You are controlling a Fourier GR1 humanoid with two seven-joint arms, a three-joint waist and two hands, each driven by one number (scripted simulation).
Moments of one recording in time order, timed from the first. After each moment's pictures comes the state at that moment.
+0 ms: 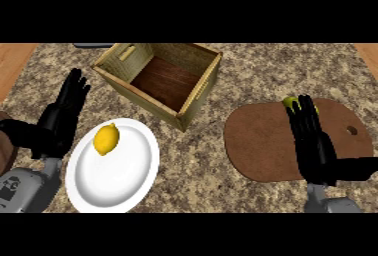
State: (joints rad) left arm -0.25 0.51 -0.28 -1.49 0.43 0.36 -0.05; right arm -0.06 -0.20 0.14 -1.55 -0.38 -0.23 -0.14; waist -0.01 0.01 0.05
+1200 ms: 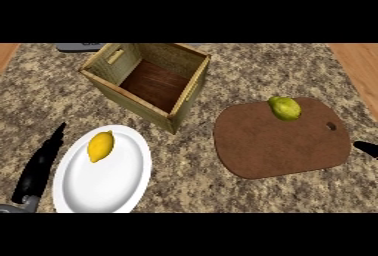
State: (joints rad) left arm -0.06 0.67 -0.39 -1.30 0.26 0.40 0.14; right arm 0.04 -0.69 -0.14 -1.83 -0.02 -0.31 0.09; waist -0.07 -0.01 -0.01
